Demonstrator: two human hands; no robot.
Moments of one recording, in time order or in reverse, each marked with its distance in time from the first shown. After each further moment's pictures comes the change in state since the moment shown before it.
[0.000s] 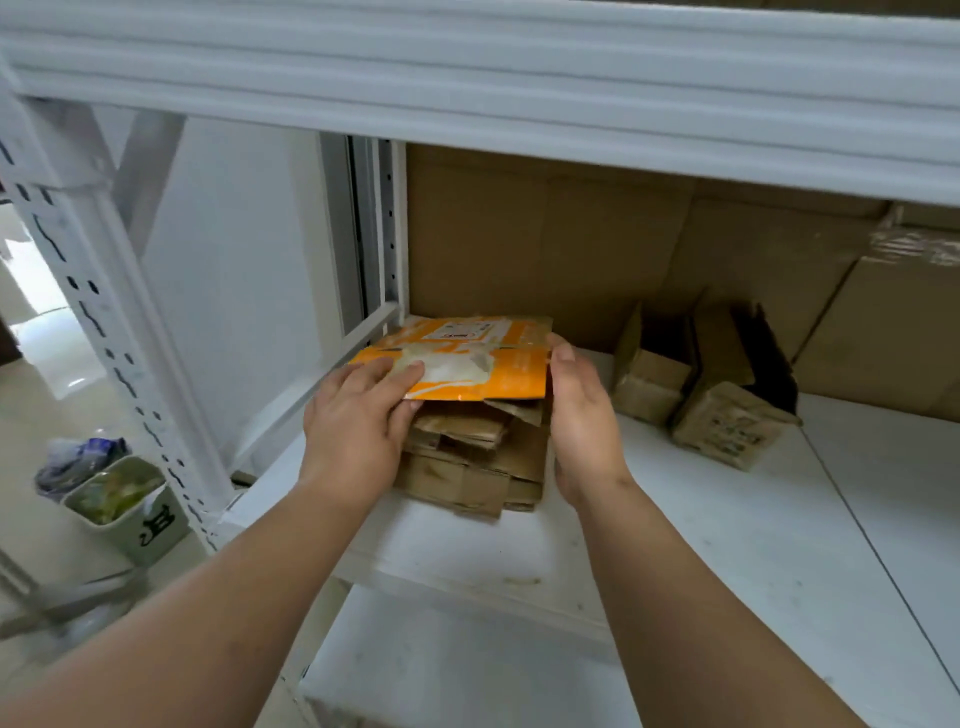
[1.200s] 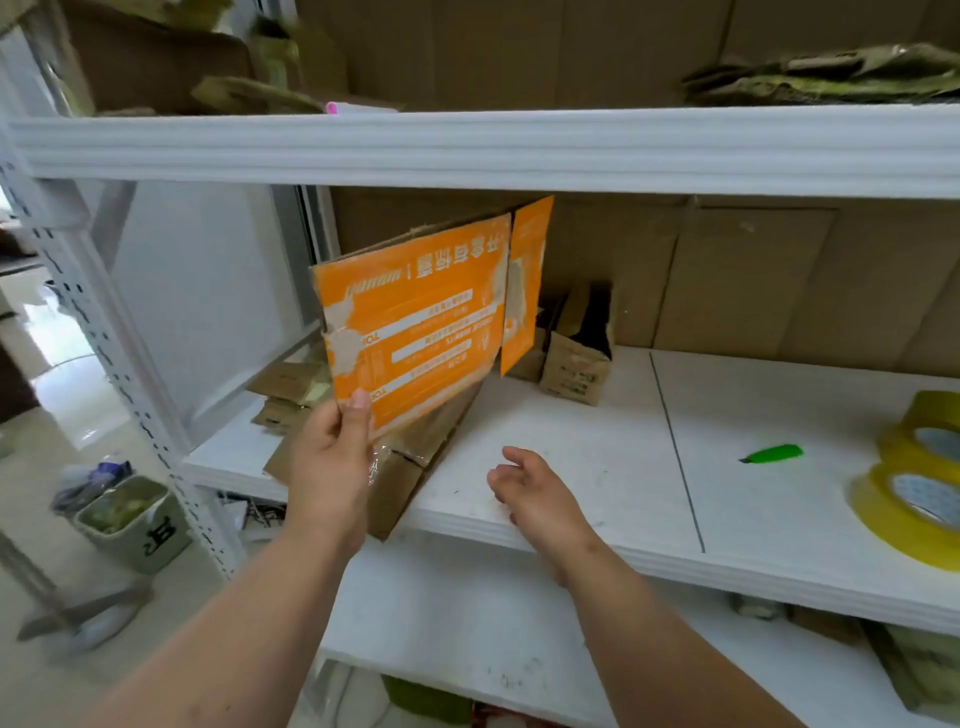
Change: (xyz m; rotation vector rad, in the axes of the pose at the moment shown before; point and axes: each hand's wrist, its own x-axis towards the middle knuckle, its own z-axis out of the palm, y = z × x) left_hand -0.146 0.201 -0.024 -0.966 0.168 -0.441; right_hand -0.142 0.034 -0.195 -0.176 -0.284 0.296
